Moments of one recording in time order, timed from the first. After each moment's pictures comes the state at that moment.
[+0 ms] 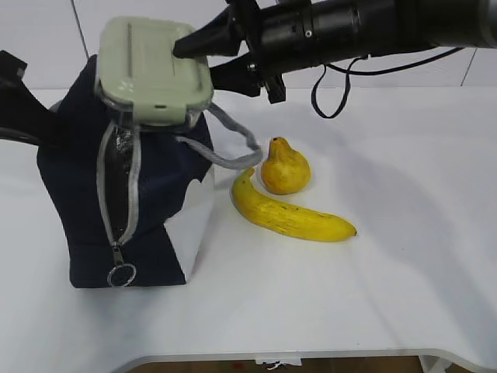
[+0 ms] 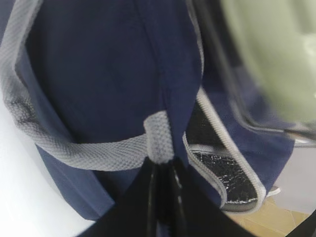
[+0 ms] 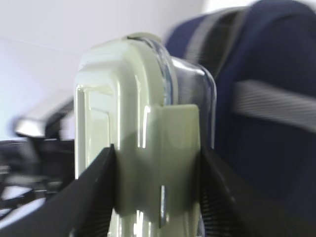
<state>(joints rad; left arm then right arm) -0.05 1.46 -1.12 -0.76 1.01 0.50 0.30 2.02 -1.63 1.49 1.03 -0.60</state>
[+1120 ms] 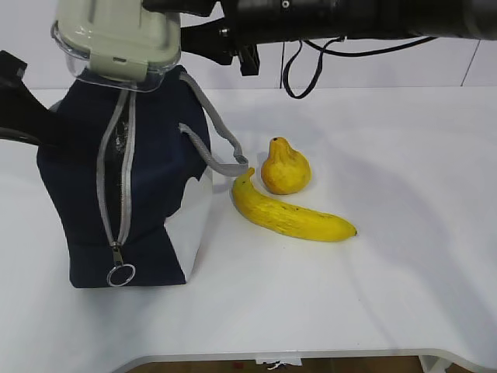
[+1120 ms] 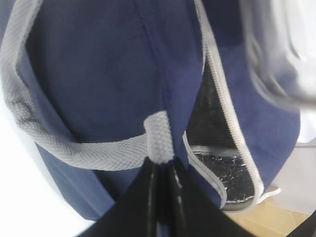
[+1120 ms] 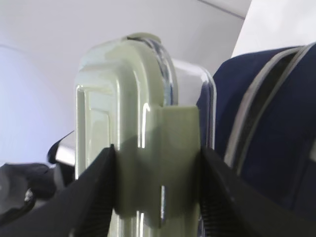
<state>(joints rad) -0.05 1.46 -1.12 -0.75 1.01 0.50 0.35 2.02 -1.68 1.61 0.94 -0.65</state>
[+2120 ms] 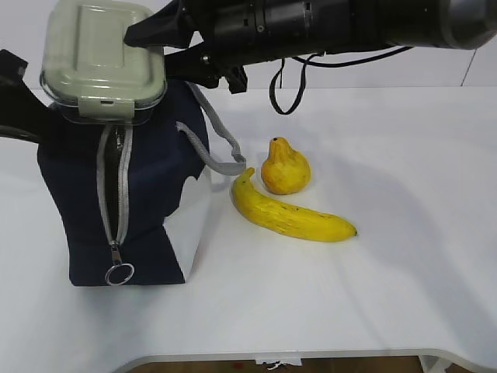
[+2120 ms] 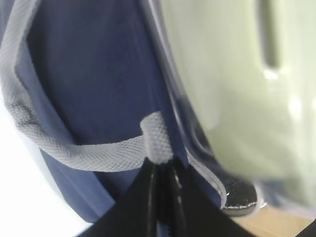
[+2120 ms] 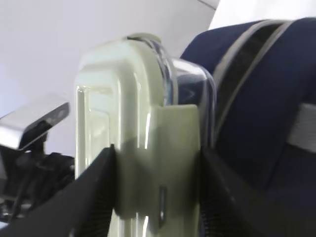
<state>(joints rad) -0.05 1.46 -1.12 -0.76 0.99 0.50 0.41 2.03 -1.68 1.50 0.88 -0.65</state>
